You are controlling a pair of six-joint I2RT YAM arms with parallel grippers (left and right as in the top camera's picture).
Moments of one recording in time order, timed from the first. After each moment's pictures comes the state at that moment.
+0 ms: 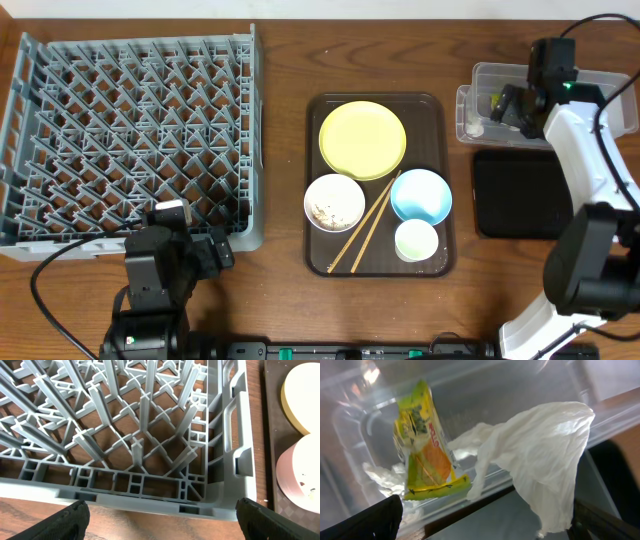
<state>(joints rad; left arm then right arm) 0.06 0.51 0.51 -0.78 0.04 -0.17 -0.09 1.87 1.47 -0.75 0.29 0.34</state>
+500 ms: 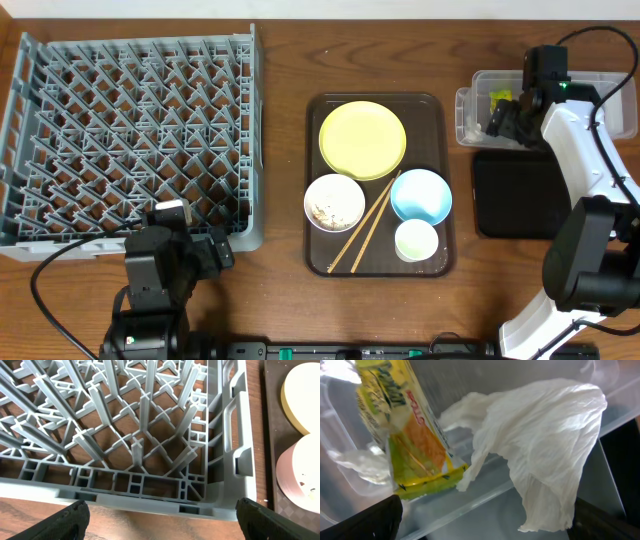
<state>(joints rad) 0.06 0.51 0.51 -0.78 0.04 -0.17 -0.09 1.88 1.47 -0.87 0.28 0.35</state>
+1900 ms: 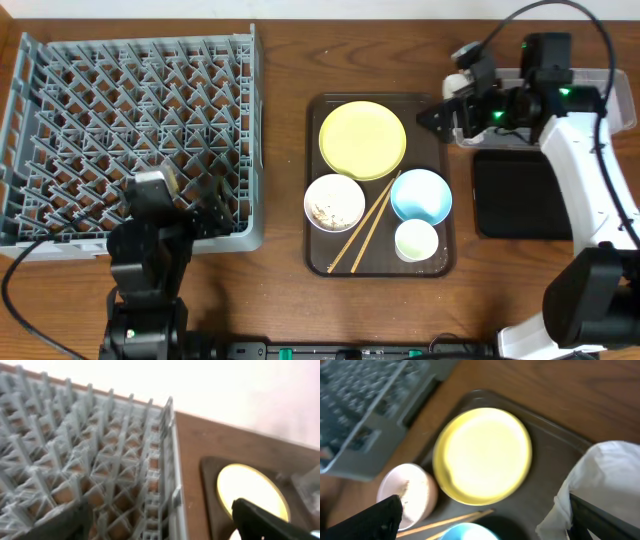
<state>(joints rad) 0.06 0.56 0.51 -0.29 0.15 -0.29 0.01 1.72 1.46 -0.80 -0.71 -0.36</state>
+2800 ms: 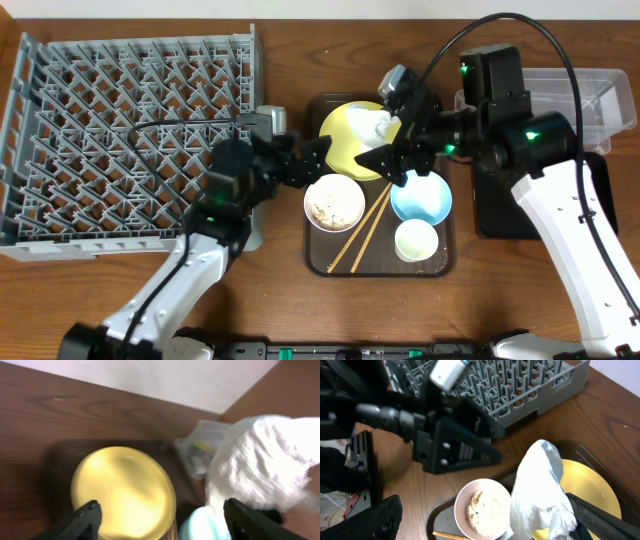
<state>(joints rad) -0.33 1.33 0.61 0.45 0.41 -0.55 0.32 1.47 1.46 -0.86 -0.75 -0.40</state>
